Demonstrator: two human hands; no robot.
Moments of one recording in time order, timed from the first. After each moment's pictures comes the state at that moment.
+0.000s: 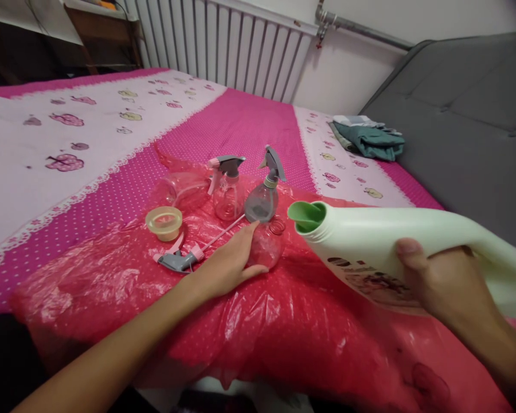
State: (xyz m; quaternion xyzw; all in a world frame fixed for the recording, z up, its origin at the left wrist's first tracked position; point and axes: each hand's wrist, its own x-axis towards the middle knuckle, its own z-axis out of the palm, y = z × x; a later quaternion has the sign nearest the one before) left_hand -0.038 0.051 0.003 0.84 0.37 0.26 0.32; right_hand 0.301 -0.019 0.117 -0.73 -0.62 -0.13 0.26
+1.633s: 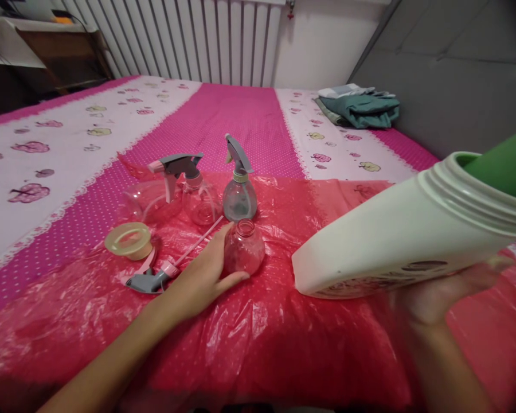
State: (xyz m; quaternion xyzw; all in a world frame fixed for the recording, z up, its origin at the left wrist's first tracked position) left_hand -0.039 0.051 0.013 0.84 0.41 0.21 0.28; right_hand 0.295 -0.009 0.022 -0.55 -0.38 0.04 0.74
